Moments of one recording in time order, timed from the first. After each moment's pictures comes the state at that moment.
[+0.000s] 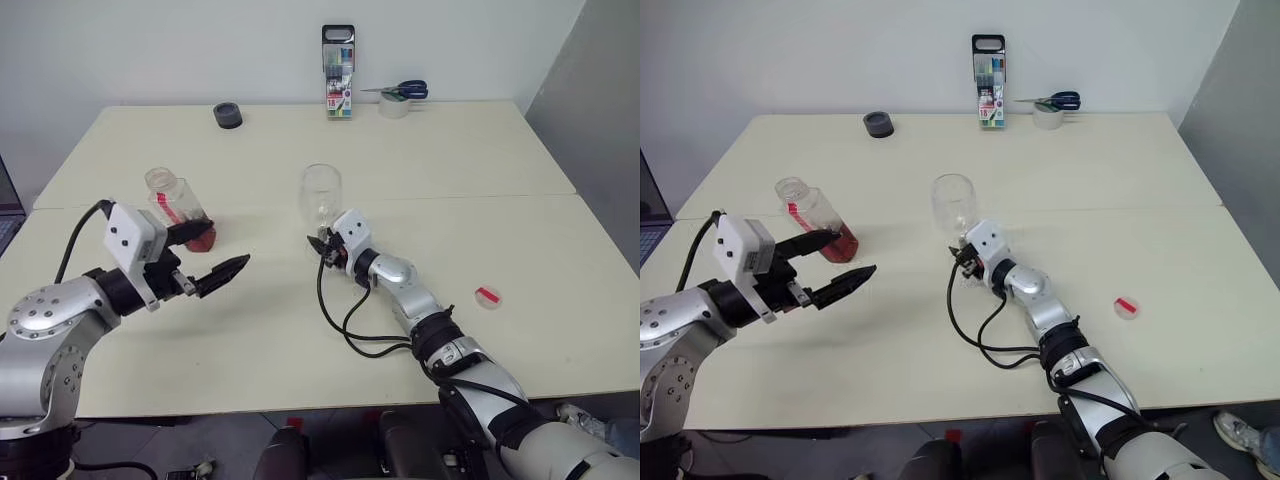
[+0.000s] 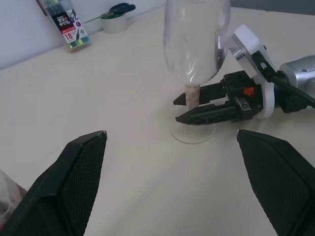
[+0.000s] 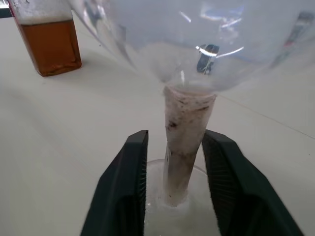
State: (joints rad) left arm -0.10 0.77 0.39 -0.41 -0.55 0.55 -0.82; right arm -0.80 0.04 0.20 0.82 0.01 -0.15 0.46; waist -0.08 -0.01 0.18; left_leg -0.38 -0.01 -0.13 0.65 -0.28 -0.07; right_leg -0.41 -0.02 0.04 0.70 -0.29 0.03
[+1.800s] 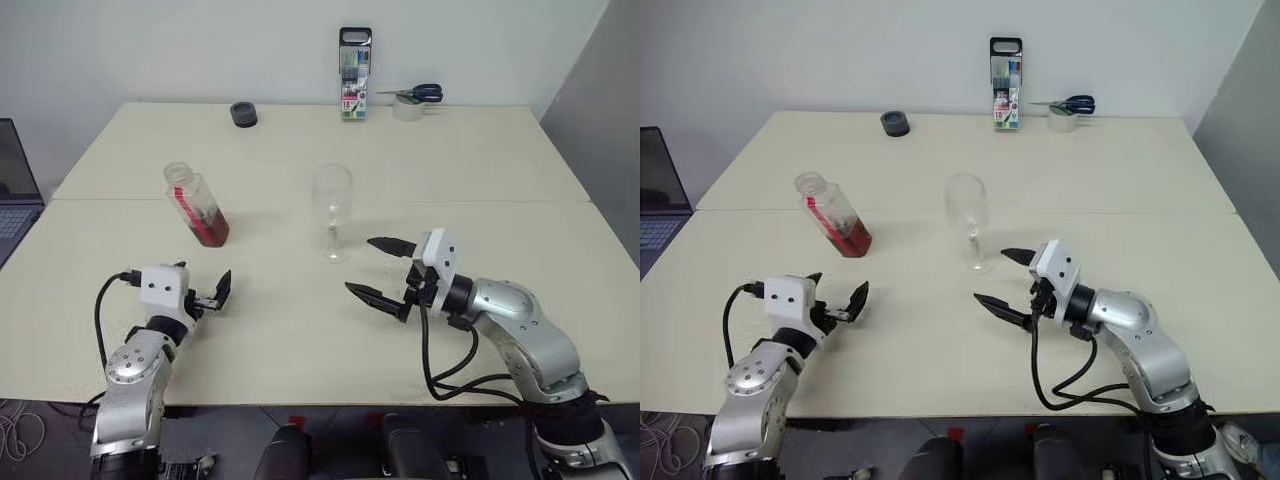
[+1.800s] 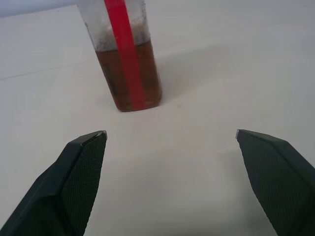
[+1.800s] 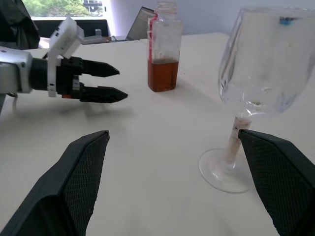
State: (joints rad) left arm -0.05 0.39 0.27 -0.06 -0.19 0.18 -0.34; right arm -0.30 -0.42 0.15 -0.45 0.35 0.48 0.75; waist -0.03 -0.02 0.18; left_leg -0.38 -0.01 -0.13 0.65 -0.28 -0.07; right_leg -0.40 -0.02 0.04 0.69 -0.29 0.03
